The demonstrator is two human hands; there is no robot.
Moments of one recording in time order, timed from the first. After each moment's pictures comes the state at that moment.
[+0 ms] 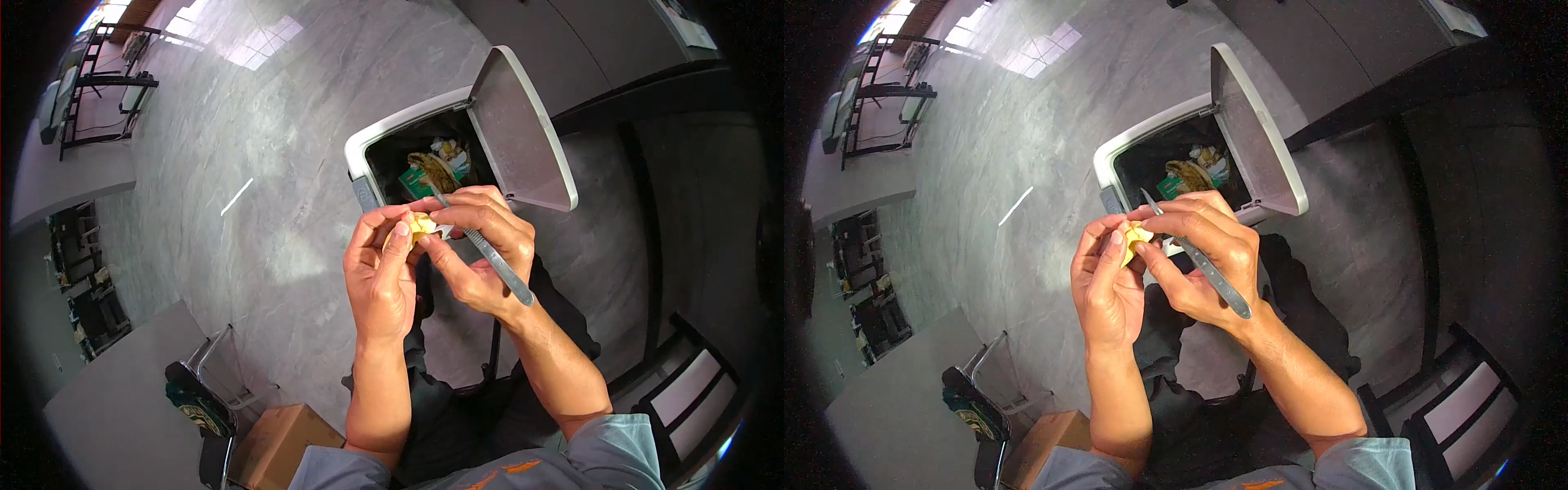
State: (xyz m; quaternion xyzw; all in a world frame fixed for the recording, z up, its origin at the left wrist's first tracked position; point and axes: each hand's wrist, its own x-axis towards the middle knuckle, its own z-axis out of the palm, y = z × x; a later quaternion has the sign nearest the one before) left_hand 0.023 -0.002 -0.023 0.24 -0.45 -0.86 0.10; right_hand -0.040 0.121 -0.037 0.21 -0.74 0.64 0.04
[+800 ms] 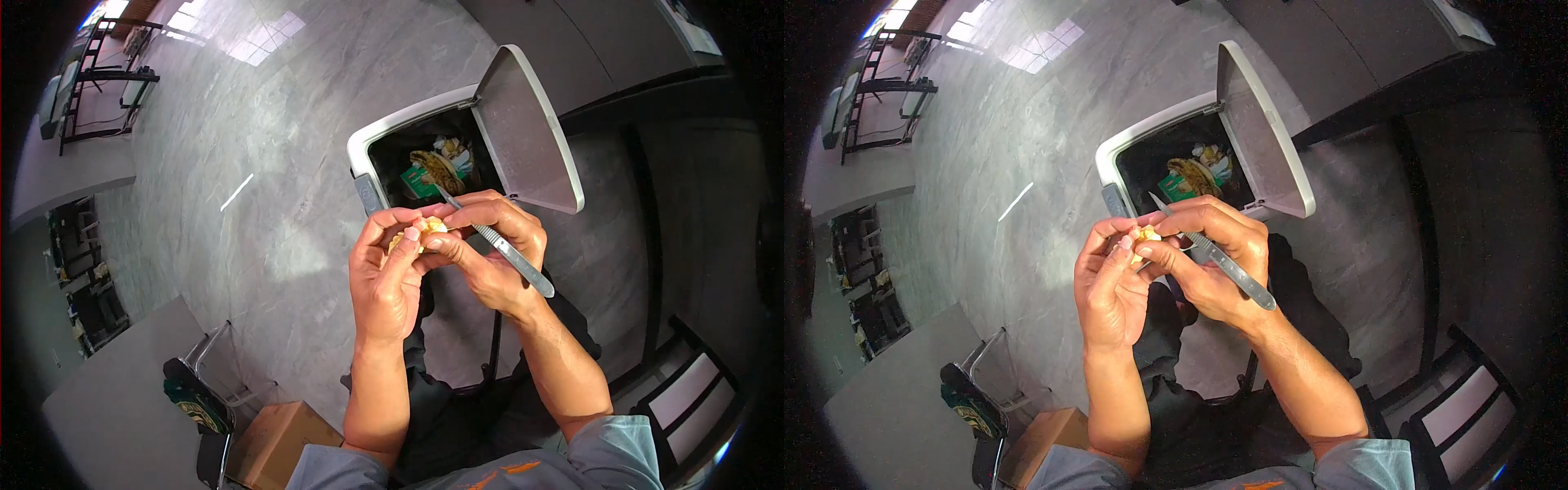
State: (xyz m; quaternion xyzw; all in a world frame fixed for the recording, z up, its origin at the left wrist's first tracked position) left_hand 0.025 -0.004 -0.022 0.24 -0.42 -0.87 0.05; right_hand -0.041 0.124 -0.040 0.17 -0.69 0.70 -0.02
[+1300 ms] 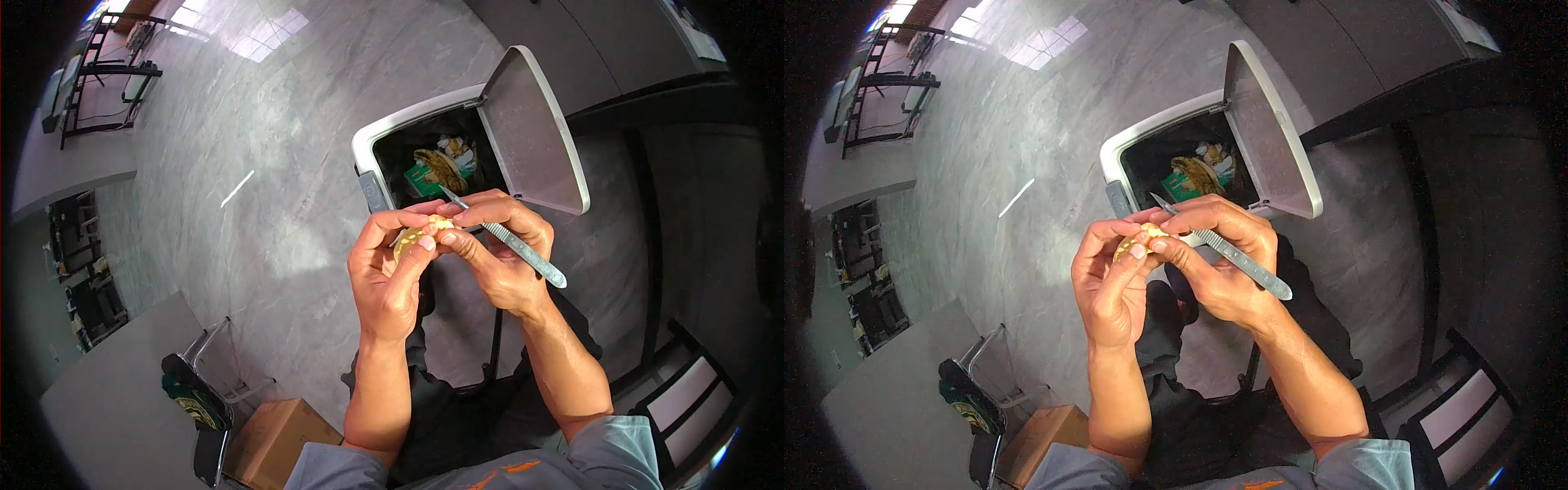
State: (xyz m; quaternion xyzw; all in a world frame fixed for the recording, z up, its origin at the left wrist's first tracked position) left_hand 0.026 -0.005 -0.025 0.17 -0.47 -0.86 0.11; right_hand -0.036 0.123 -0.047 0.12 -0.62 0.77 -0.08
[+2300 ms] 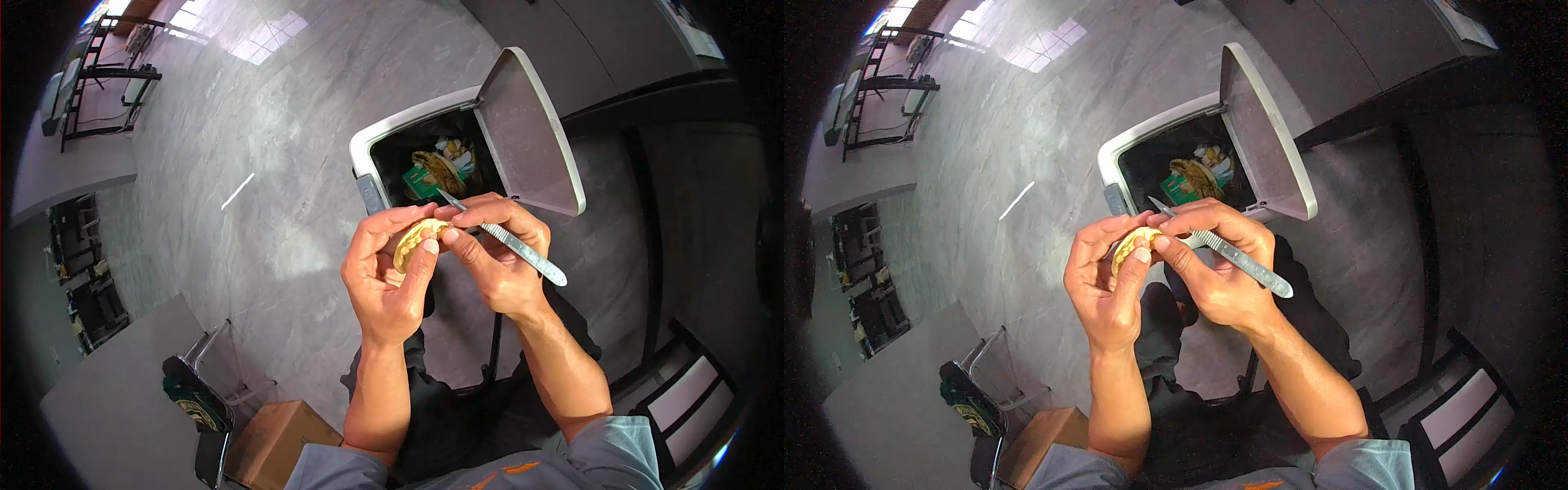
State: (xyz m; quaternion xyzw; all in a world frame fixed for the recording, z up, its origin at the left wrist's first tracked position) left_hand 0.026 -0.002 -0.029 0.15 -0.61 -0.76 0.16; right_hand -0.034 0.125 -0.045 0.11 -0.59 0.80 -0.09
